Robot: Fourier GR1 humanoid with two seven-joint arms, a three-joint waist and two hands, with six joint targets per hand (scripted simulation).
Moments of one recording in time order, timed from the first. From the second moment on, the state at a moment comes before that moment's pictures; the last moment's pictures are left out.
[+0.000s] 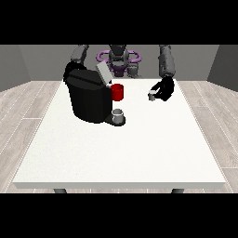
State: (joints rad) left arm -0.60 0.37 0.01 -0.61 -0.63 0.11 -0.32; right arm -0.20 -0.04 -0.07 -1.34 -0.03 -0.14 -0.06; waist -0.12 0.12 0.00
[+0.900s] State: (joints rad) left arm -0.85 0.40 0.05 -0.69 -0.62 -0.09 -0.24; right arm -0.25 -0.02 -0.03 -1.29 -0.03 -0.14 -0.08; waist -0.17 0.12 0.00
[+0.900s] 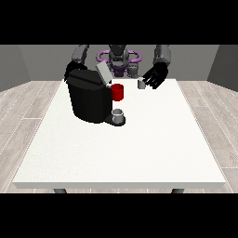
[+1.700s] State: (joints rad) left arm -1.10 0.48 0.14 -0.66 -0.60 -0.14 -0.14; right arm -0.31 -0.03 -0.01 -1.37 -0.02 -0.14 -0.04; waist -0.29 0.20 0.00
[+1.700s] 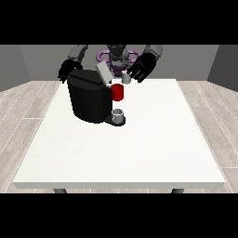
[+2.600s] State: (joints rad) left arm -1.17 0.44 0.12 -0.63 -0.64 -0.14 -0.11; right arm -0.33 -0.04 -0.03 -1.38 -0.01 -0.16 -0.03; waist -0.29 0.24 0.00
